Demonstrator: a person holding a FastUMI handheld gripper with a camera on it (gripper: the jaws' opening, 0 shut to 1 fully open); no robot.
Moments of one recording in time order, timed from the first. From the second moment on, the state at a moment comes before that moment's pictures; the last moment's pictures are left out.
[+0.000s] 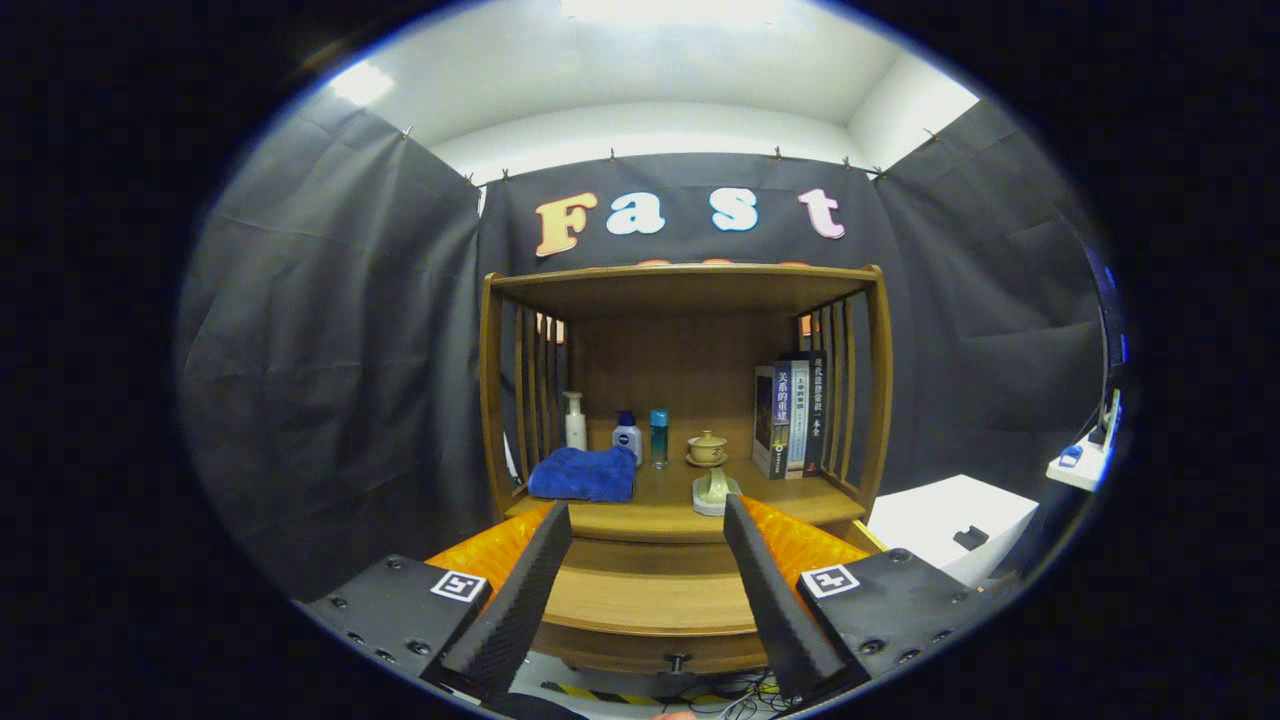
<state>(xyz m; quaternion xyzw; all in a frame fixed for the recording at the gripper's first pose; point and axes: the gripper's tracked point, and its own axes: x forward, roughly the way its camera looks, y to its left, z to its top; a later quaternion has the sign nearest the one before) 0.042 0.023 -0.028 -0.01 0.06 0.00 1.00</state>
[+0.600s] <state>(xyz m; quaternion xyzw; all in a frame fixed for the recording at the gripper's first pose) 0.018 0.010 -0.156 0.00 0.08 -0.02 1.00</state>
